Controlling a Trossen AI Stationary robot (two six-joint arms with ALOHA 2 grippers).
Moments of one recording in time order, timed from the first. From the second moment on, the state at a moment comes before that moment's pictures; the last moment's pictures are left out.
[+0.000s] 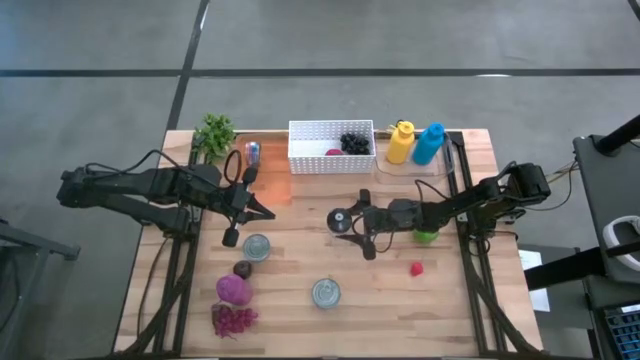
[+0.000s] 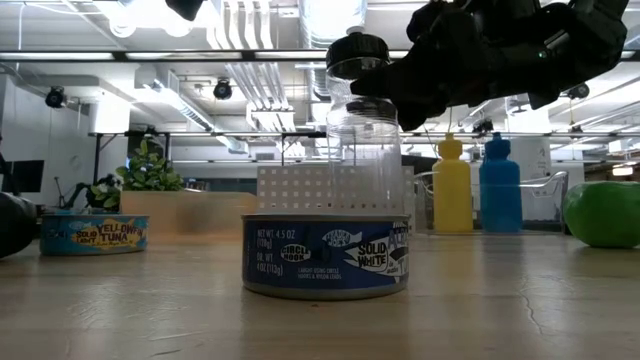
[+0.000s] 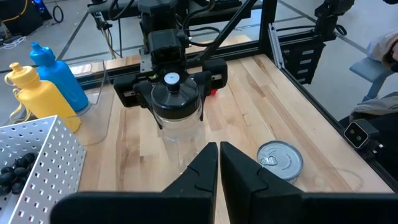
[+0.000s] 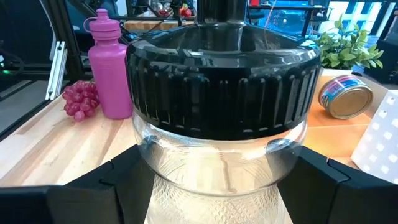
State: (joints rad) left arm -0.07 0.91 0.91 -0.42 0.09 0.15; right arm 0.09 1.56 0.53 0.87 0.08 0.03
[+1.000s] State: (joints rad) left arm -0.07 0.91 0.91 -0.42 0.09 0.15; right arm 0.09 1.28 0.53 0.67 0.31 -0.01
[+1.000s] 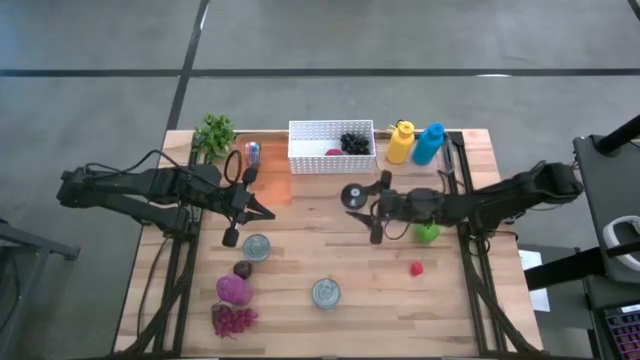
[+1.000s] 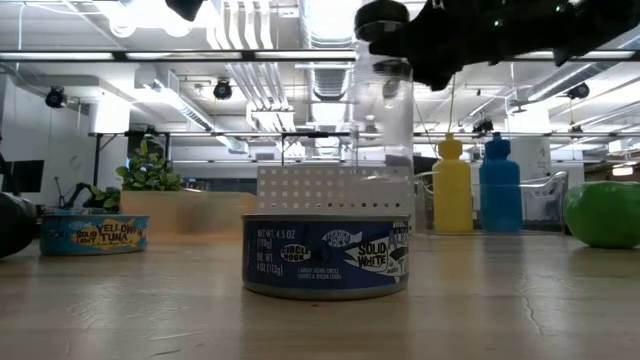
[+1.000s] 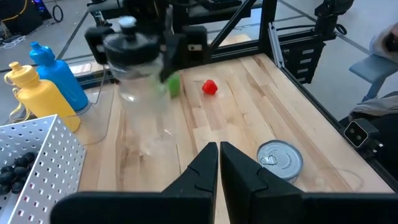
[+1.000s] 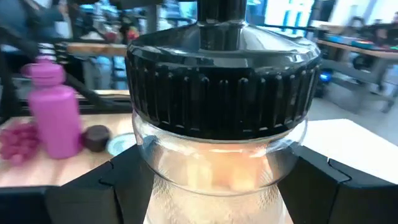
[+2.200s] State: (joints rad) left arm -0.07 0.91 0.91 -0.42 0.09 0.15; right arm 0.09 0.74 0.53 0.29 0.71 0.00
